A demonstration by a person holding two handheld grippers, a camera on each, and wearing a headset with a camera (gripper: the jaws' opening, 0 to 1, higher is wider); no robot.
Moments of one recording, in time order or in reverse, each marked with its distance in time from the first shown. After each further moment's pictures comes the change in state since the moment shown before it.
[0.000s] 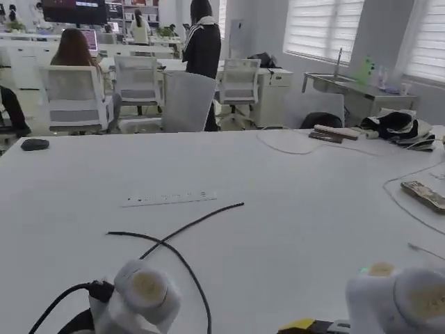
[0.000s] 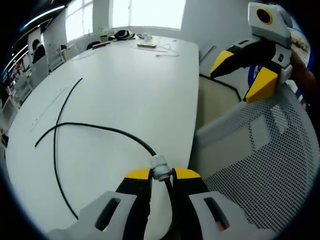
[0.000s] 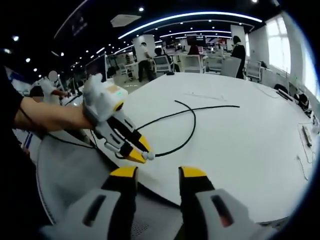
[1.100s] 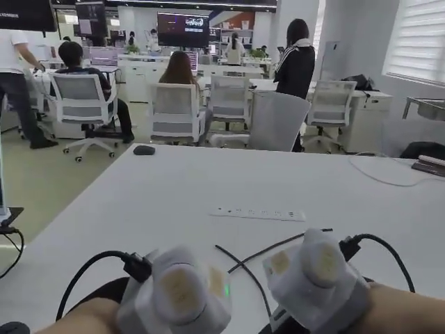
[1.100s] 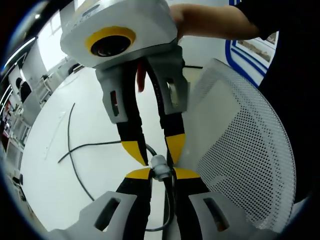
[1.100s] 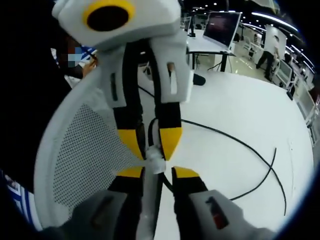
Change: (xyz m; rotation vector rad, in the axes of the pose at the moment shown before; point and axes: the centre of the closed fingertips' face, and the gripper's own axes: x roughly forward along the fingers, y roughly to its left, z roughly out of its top) left arm -0.080 -0.040 -0.016 0.288 0.025 -0.044; right arm 0.081 0.106 -0.008 -0.779 0.440 0.748
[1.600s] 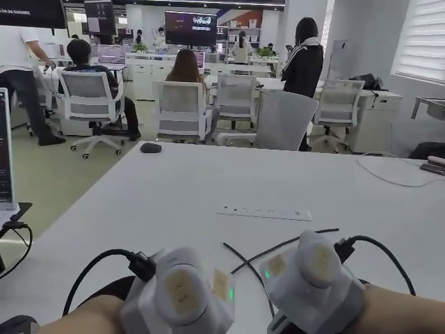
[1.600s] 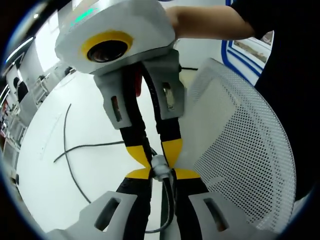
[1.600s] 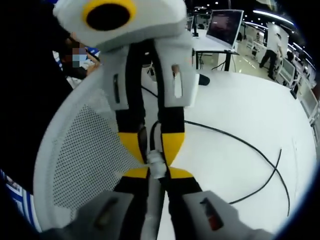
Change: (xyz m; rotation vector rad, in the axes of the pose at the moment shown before) left arm 0.003 0.000 -0.003 -0.035 -0.026 -0.040; right arm 0.005 0.003 0.001 0.012 -0.019 0.008
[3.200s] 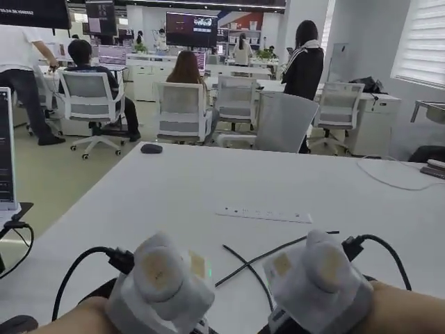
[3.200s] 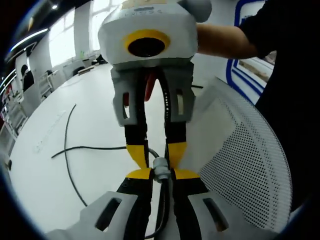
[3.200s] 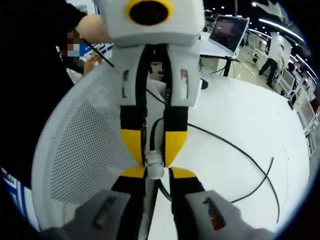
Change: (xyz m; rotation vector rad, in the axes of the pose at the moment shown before) left arm -0.008 0.002 0.009 -0.055 -0.121 0.015; right arm -0.004 -0.008 0.007 -0.056 0.028 -0.023
